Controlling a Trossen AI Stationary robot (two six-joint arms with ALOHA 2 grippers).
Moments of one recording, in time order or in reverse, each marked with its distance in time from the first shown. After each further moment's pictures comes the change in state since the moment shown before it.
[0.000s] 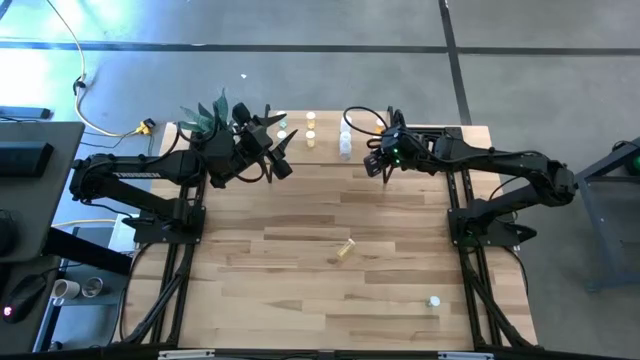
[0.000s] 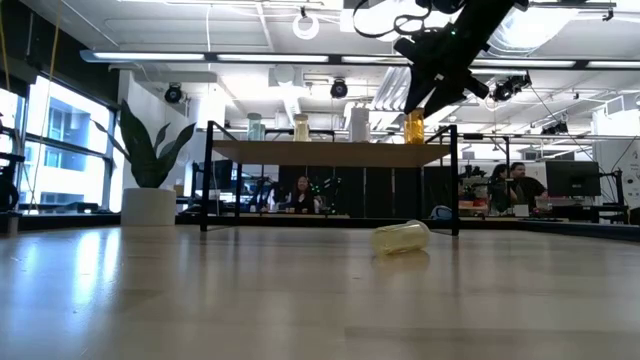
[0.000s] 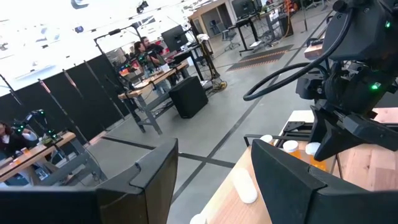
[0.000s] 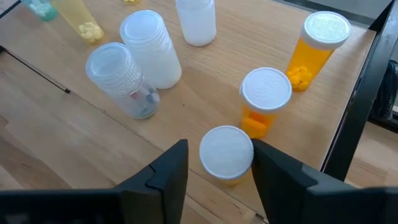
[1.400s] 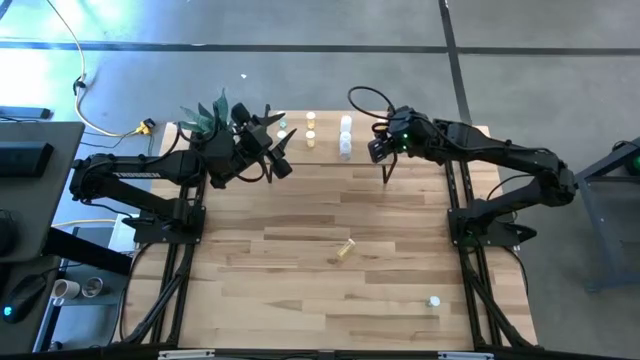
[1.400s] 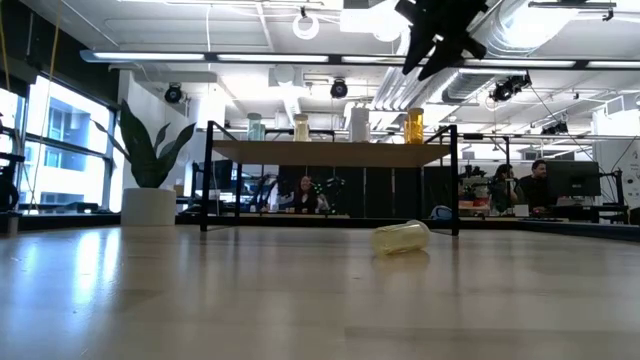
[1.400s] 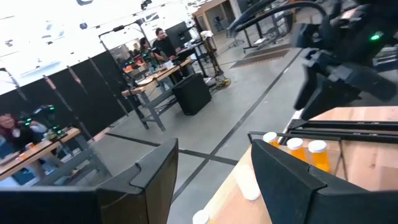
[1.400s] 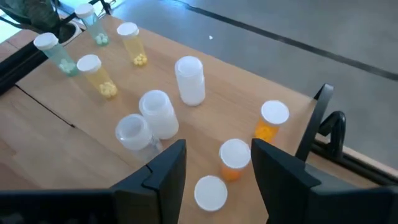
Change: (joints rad) left arm -0.003 0.000 0.000 -0.008 -0.022 -0.007; right arm 0.007 -0.001 0.234 -0.159 0.094 -0.080
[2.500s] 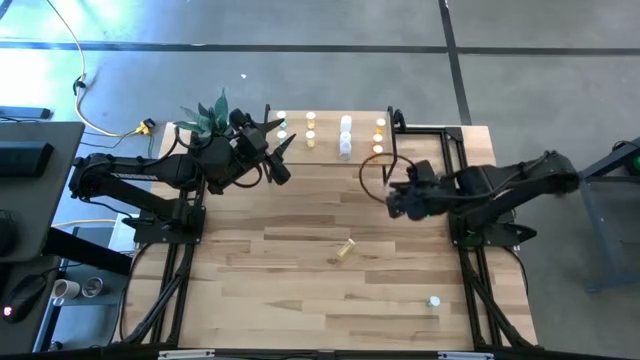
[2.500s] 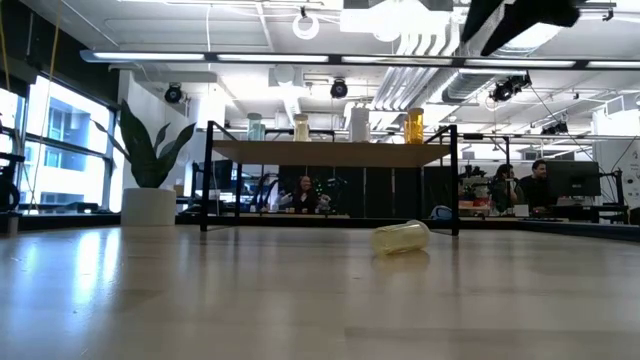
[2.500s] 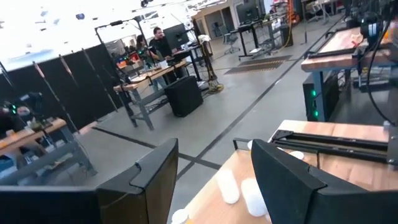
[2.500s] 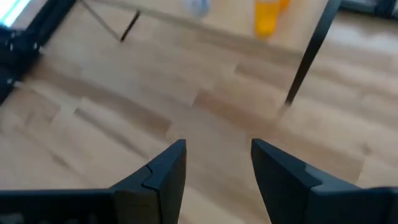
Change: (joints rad) left arm -0.066 -0.010 0.000 0.000 -0.049 -0.099; right arm 0.565 -0.080 -0.025 -0.411 0.108 0.762
